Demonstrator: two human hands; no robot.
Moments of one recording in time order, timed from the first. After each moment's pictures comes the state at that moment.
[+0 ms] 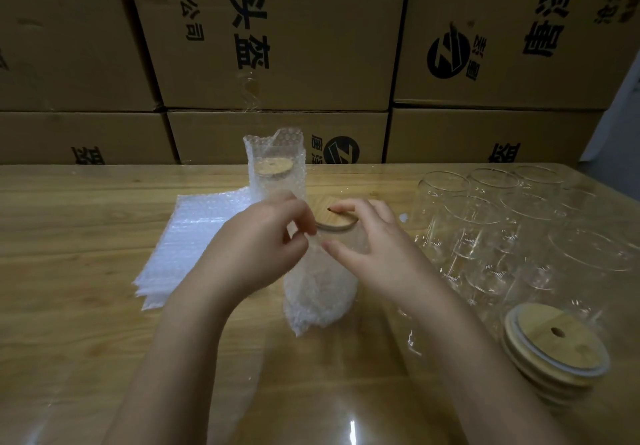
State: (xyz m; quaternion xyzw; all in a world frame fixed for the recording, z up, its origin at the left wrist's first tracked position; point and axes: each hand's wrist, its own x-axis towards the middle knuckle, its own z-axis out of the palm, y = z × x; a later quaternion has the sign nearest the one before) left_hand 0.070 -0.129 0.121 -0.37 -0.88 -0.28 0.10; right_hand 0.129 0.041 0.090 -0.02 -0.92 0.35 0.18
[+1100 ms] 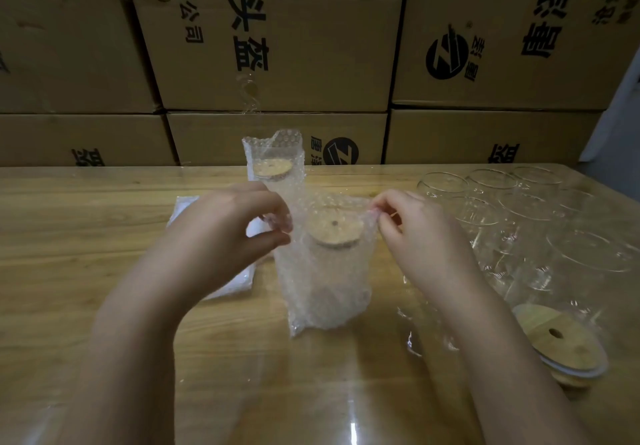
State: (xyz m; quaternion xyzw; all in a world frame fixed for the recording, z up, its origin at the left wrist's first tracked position) left_hand 0.085 -0.160 0.148 -0.40 -0.86 -0.28 0.15; right_hand 0.145 0.055 0.117 -0.10 -0.93 0.20 0.28
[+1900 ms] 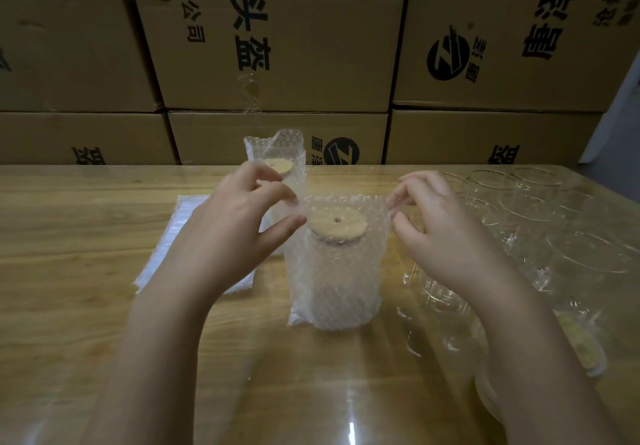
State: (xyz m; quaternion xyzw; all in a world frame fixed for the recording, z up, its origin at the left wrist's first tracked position) left_hand 0.072 -0.149 0.134 -0.36 -0.87 -0.26 0.21; right_hand 0.160 0.070 0.129 -0.06 -0.94 0.22 0.25
